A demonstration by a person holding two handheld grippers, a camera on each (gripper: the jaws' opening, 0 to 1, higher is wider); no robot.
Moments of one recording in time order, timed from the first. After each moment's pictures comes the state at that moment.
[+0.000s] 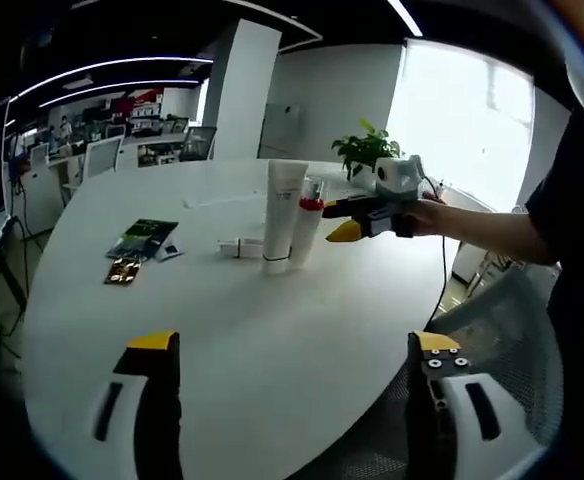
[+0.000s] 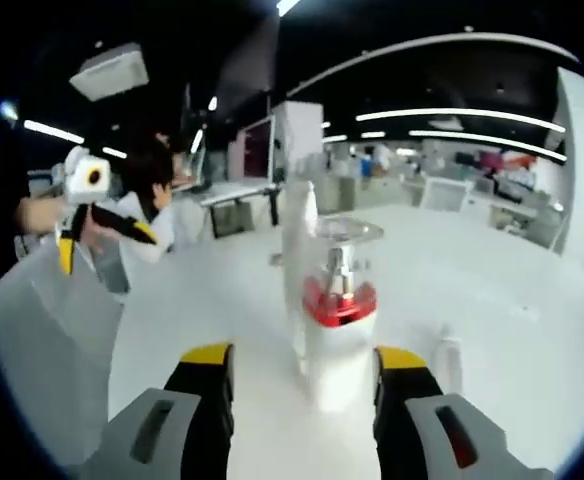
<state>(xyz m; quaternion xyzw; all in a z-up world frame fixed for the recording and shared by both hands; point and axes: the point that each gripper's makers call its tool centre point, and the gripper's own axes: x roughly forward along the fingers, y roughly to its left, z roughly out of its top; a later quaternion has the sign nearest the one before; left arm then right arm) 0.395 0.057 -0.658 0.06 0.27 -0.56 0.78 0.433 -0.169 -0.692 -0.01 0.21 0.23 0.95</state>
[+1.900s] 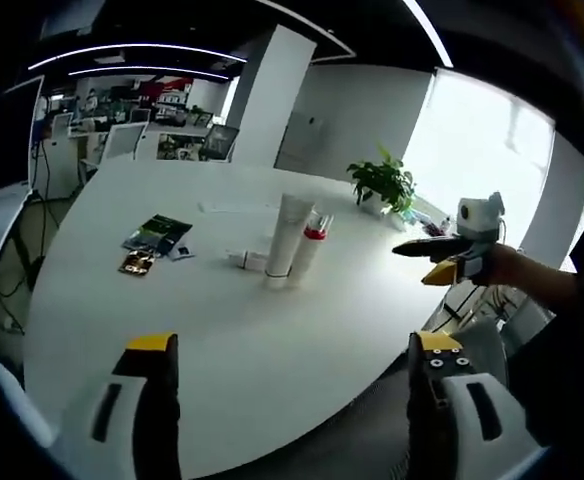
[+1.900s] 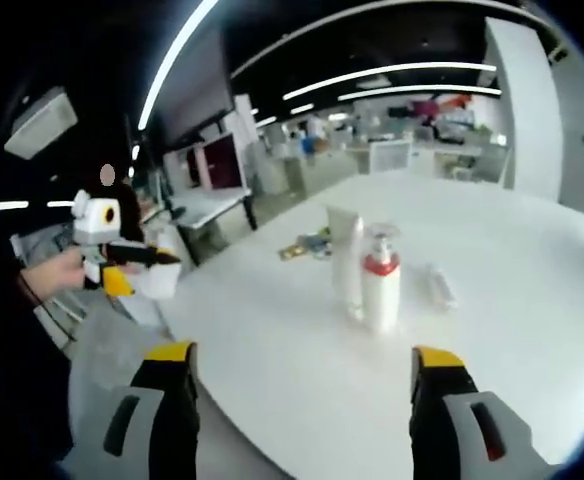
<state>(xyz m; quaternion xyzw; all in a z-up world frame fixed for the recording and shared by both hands) 0.386 0.077 -0.614 -0.01 0.30 -0.53 0.80 0.304 -0.128 -0.621 0.08 0.28 0.12 0.95</state>
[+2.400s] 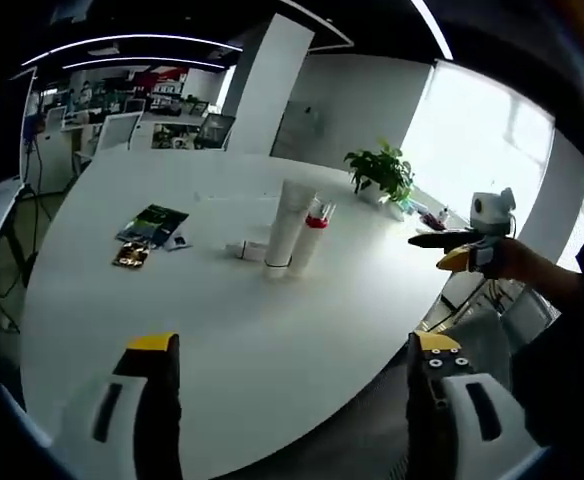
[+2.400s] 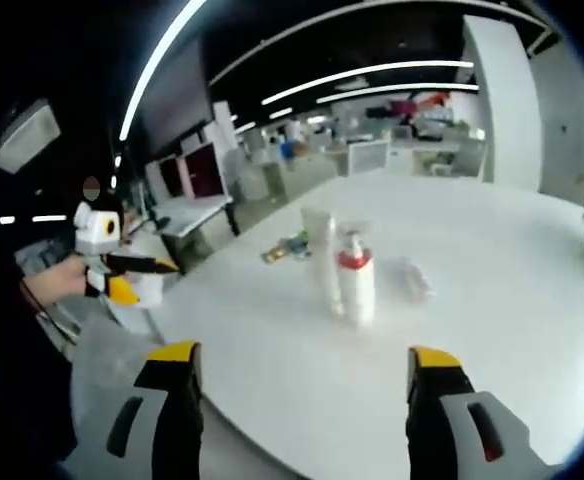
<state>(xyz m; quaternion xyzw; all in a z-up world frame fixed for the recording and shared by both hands) 0.394 0.065 -0.626 0.00 0.32 -0.54 0.78 0.292 -0.152 -0.619 0.09 0.28 0.08 0.95</state>
